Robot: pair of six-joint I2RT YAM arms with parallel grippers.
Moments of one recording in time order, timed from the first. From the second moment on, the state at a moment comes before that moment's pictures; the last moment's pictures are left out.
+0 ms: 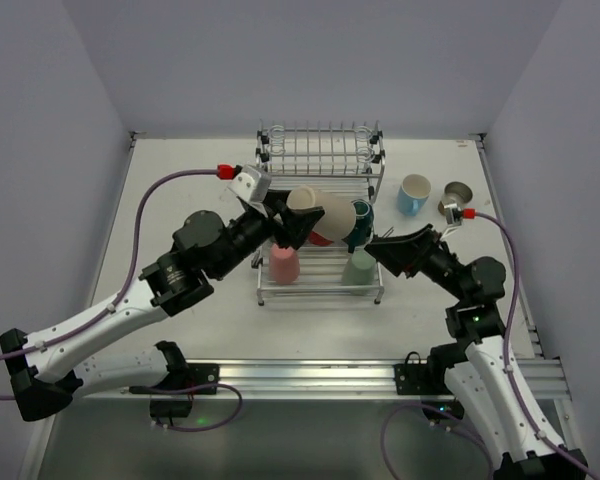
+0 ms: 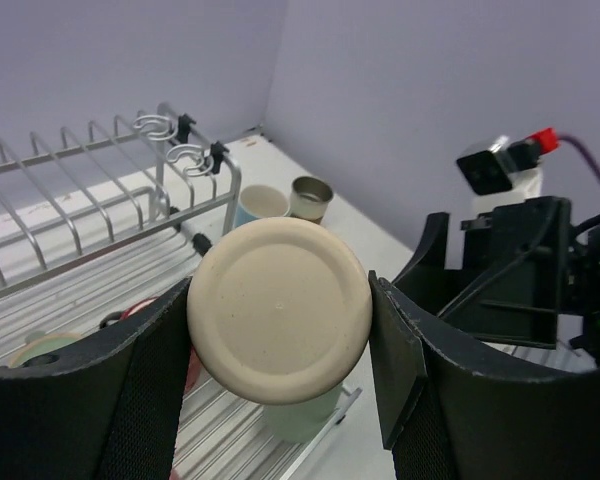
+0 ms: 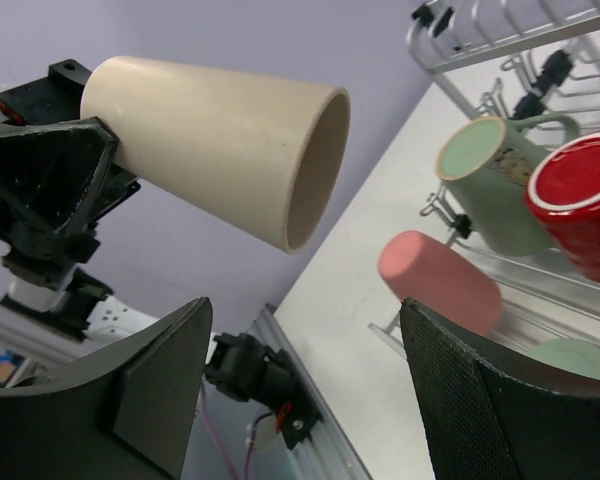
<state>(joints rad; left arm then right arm) -0.98 1.05 1.06 0.04 -0.19 -0.23 0.15 0.52 0.41 0.30 -0.73 1.00</state>
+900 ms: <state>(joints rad) -0.97 0.96 0.85 0.33 0.03 -0.46 0.40 0.76 0.45 0.95 -0.71 1.27</state>
